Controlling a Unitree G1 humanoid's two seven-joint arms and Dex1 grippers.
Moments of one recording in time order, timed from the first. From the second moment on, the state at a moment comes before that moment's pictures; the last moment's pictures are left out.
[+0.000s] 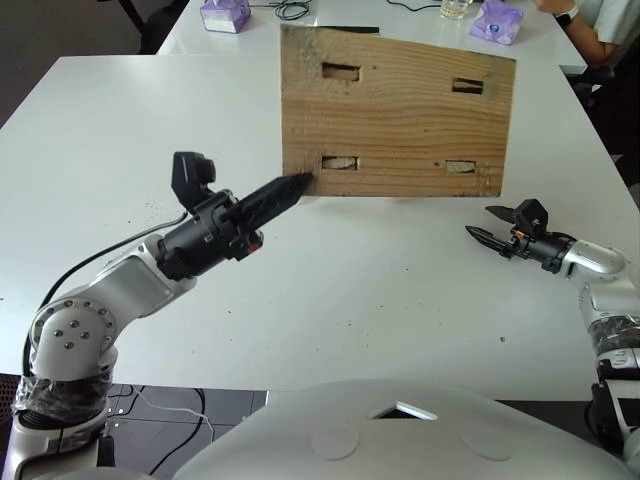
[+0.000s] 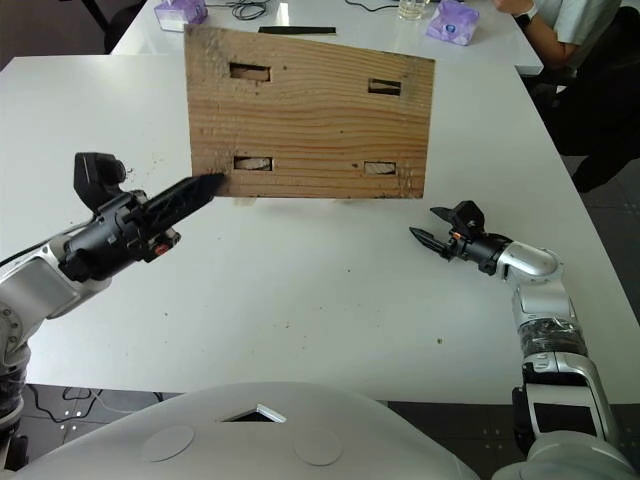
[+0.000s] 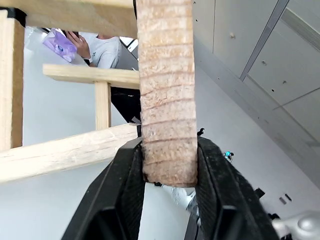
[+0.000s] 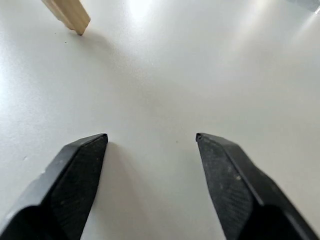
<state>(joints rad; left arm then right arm) 0.05 0.68 0.15 -0.59 -1.90 0.64 -0.13 -0.11 -0.66 -0.02 0.57 0.22 -0.14 0.89</state>
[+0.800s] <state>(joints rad) -0.02 0.44 0.19 -0.57 -1.97 0.32 0.63 0.01 -0.63 -0.05 0.43 0.23 -0.09 0.85</state>
